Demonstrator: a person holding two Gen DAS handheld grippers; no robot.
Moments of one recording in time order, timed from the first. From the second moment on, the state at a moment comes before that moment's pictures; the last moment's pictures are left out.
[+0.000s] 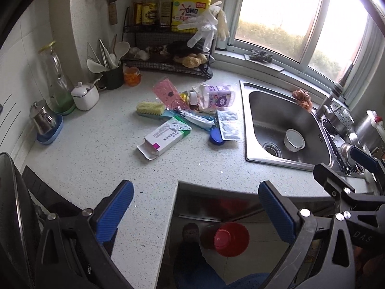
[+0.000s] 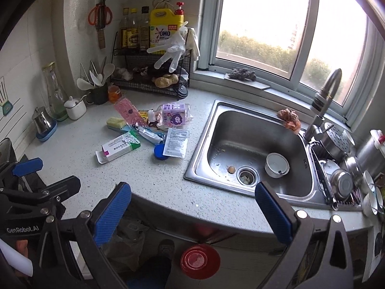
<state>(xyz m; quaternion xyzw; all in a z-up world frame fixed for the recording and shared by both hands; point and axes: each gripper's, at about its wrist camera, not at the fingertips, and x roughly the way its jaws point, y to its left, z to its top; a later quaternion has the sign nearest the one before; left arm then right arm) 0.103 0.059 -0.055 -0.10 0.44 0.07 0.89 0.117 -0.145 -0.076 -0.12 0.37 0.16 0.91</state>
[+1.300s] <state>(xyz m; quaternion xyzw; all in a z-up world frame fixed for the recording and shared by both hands) 0.329 0.159 -0.215 -0.04 0.63 -0.04 0.77 0.313 -0.034 -0.214 -0.14 0.58 0.12 0.79</state>
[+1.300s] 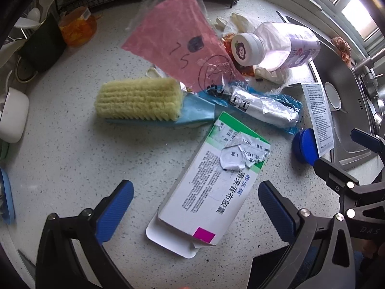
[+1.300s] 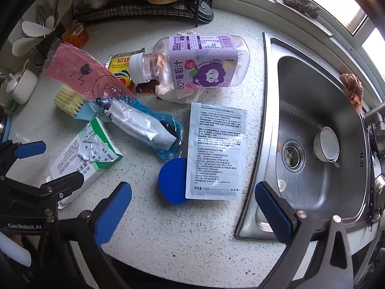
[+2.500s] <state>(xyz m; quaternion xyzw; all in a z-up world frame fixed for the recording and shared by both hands) 0.366 0.098 -0.184 -0.04 0.56 -0.03 0.82 0.347 -0.058 -0.213 -0.11 0.57 0.15 0.80</state>
